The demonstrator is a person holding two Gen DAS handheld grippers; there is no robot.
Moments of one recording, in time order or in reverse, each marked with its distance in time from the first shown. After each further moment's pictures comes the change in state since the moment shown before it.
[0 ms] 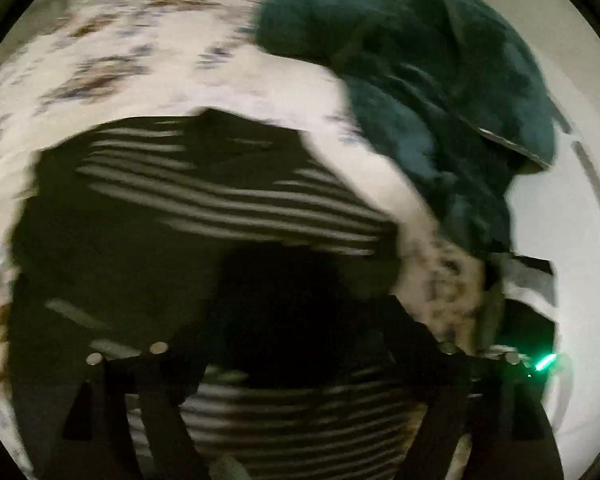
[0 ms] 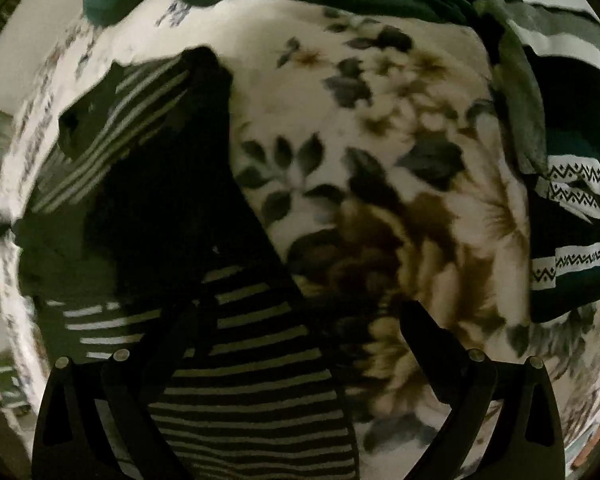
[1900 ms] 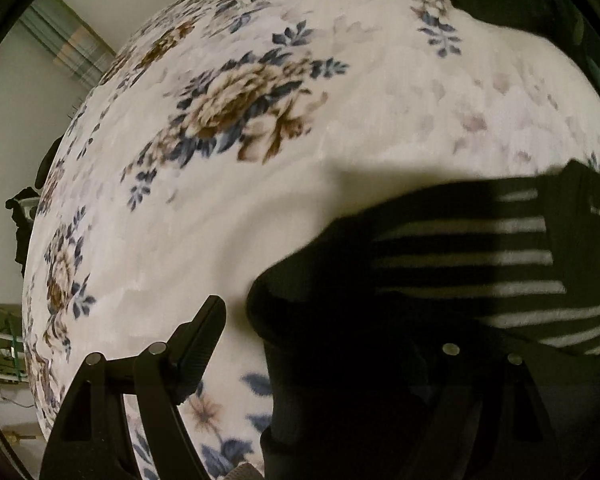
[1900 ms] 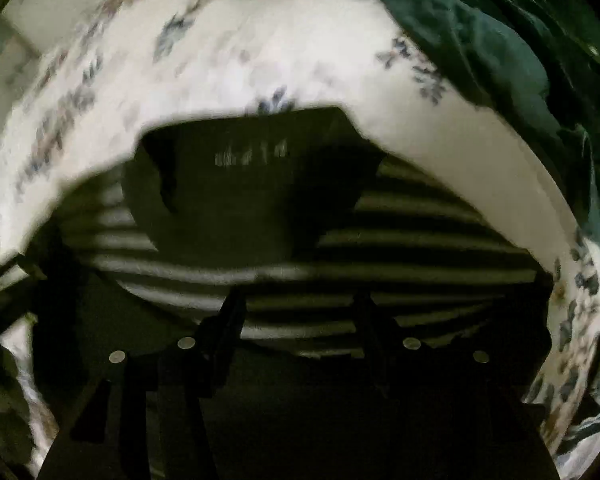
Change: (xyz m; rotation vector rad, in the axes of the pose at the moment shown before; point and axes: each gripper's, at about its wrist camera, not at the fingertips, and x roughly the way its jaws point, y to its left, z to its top) left arm 0.131 0.181 0.154 0.200 0.096 0.509; right arm 0.079 0.281 0.131 -0.236 -0.074 -0.052
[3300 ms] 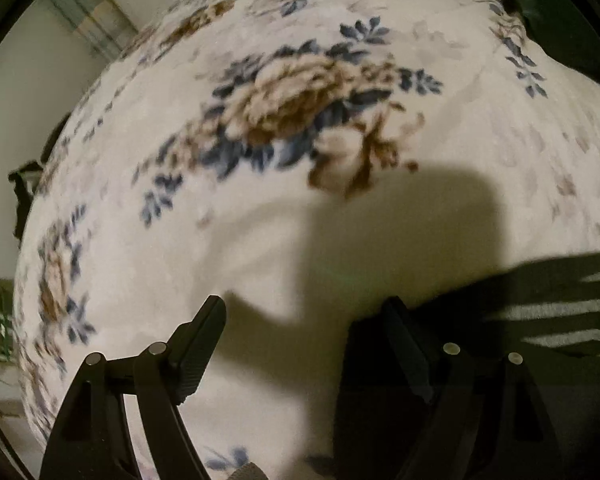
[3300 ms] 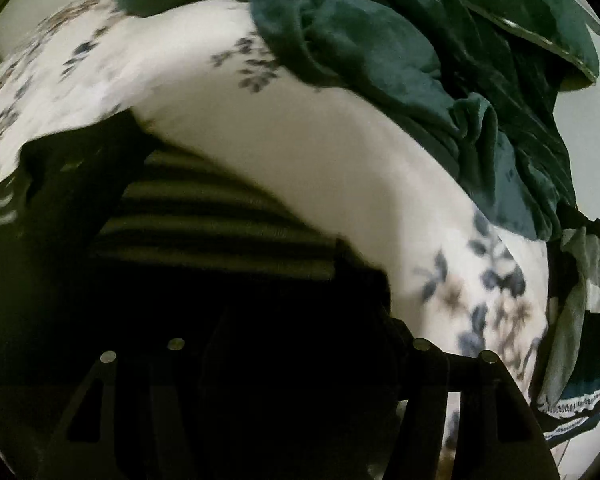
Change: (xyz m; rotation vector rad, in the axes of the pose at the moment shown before) left arm 0.045 0.049 0.033 -0.098 0.003 0.024; right arm -0.001 -0.111 -0.022 0.009 -0.094 -0.273
